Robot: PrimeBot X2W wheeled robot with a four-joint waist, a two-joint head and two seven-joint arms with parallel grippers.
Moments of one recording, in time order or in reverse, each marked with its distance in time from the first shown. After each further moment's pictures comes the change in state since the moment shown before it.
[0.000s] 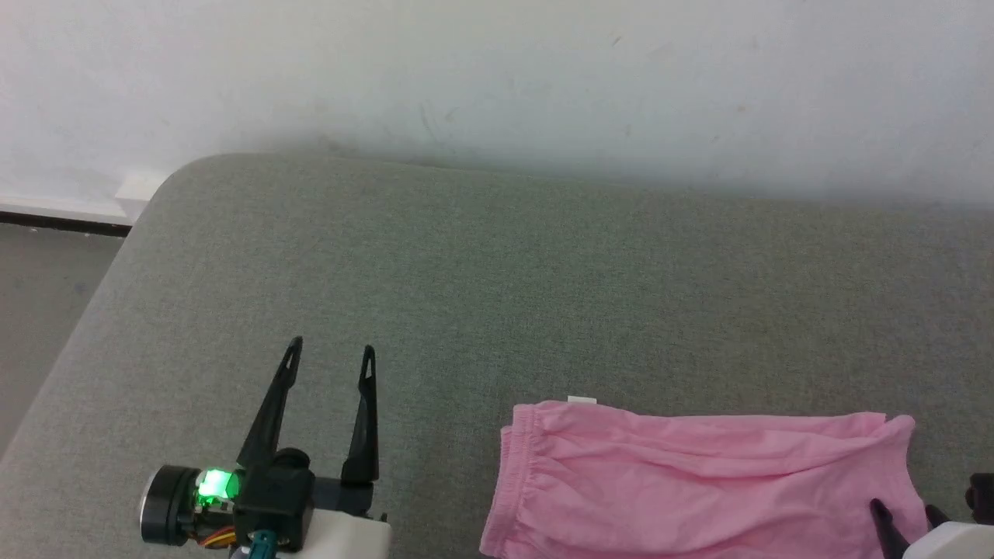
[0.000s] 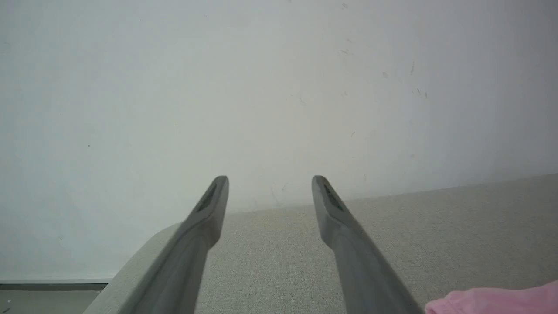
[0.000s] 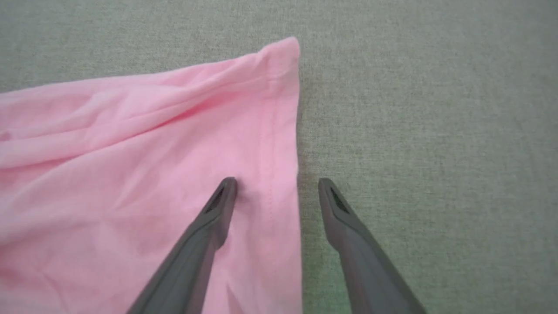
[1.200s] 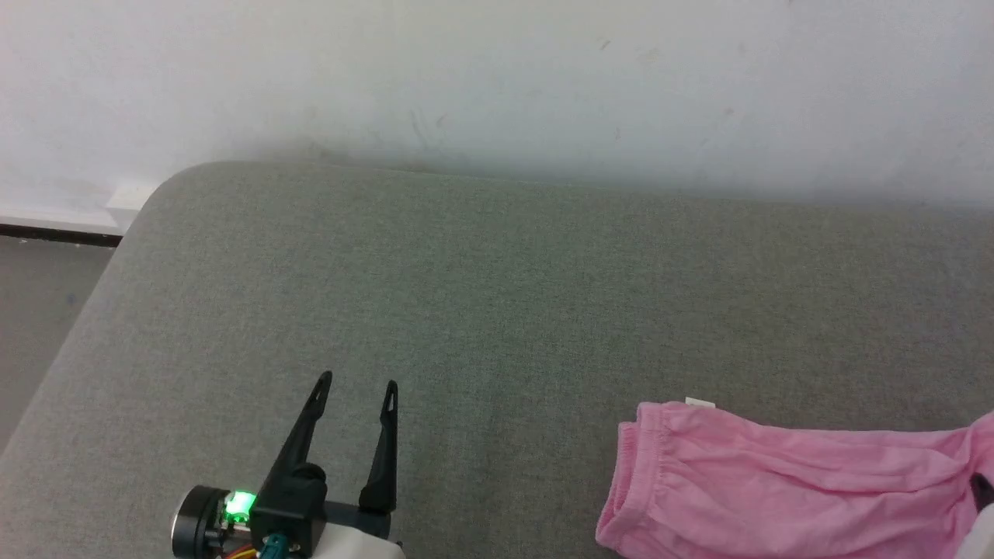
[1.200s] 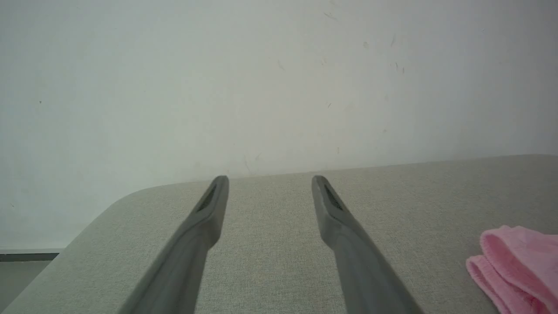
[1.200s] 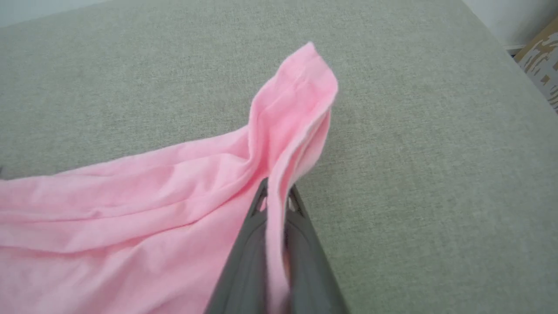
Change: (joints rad) left arm 0.049 -0.110 0.077 0.095 0.016 -0.166 0.000; right arm -0.105 -0.020 -0.180 0.094 0.015 0.001 0.030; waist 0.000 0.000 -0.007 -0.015
